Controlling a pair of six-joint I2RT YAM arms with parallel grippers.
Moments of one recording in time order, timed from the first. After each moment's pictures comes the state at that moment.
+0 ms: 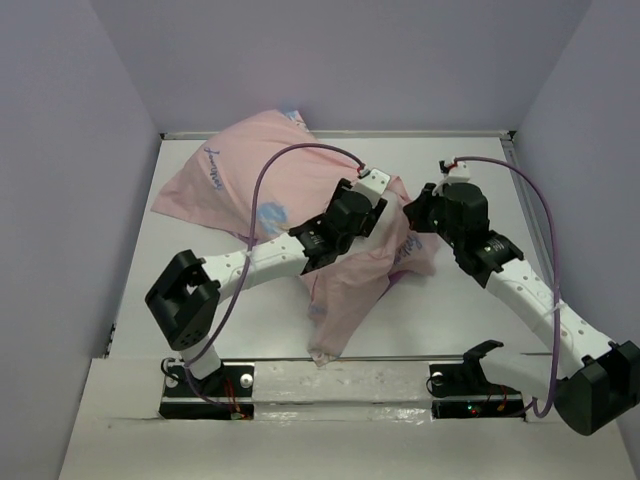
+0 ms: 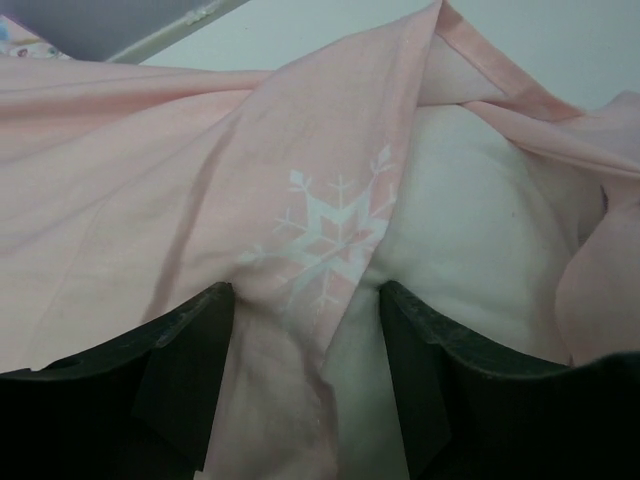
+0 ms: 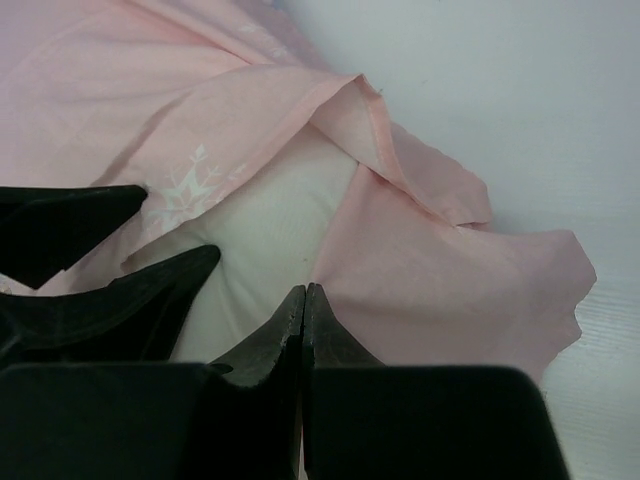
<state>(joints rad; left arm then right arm) -0.95 1.64 1.20 0.06 -0.50 -0.03 0.44 1.07 0.90 -0.19 0.07 0.43</state>
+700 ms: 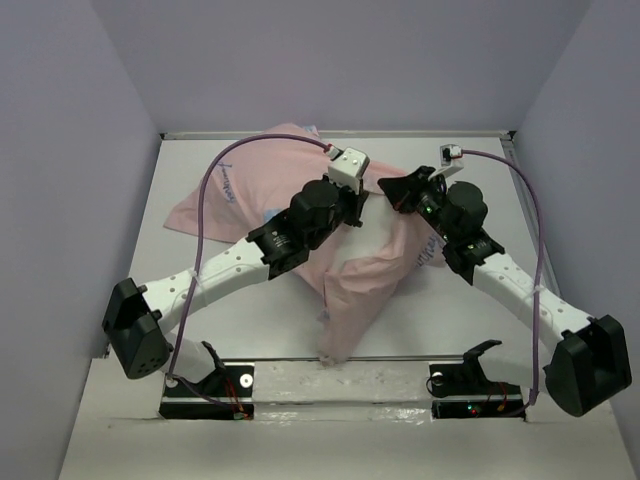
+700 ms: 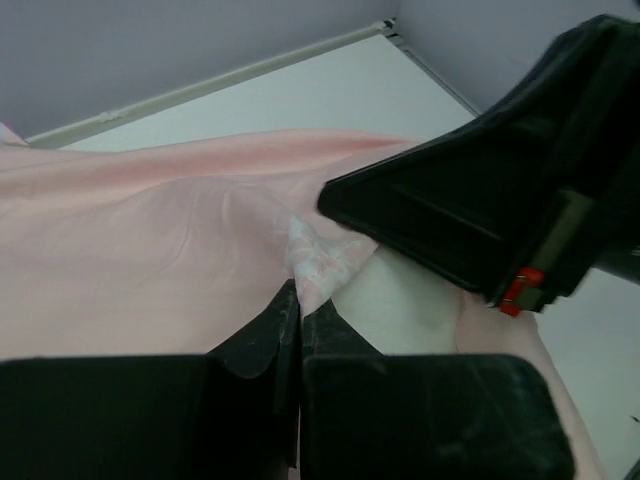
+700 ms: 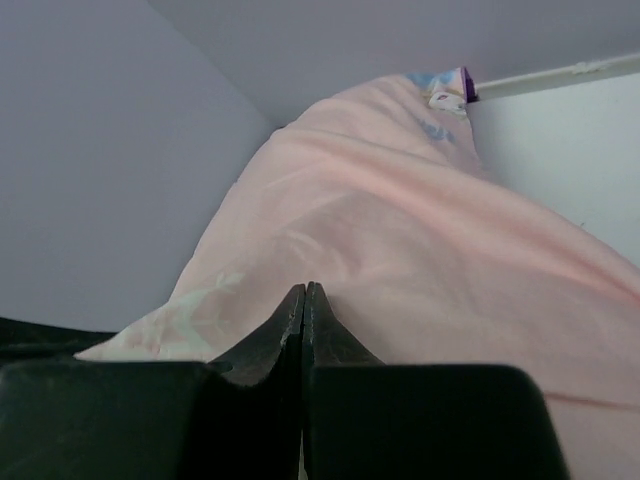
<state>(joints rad) -0.95 1.41 1.21 0.05 -0.31 -0.17 0.44 1.14 0.82 0.38 -0.09 0.63</state>
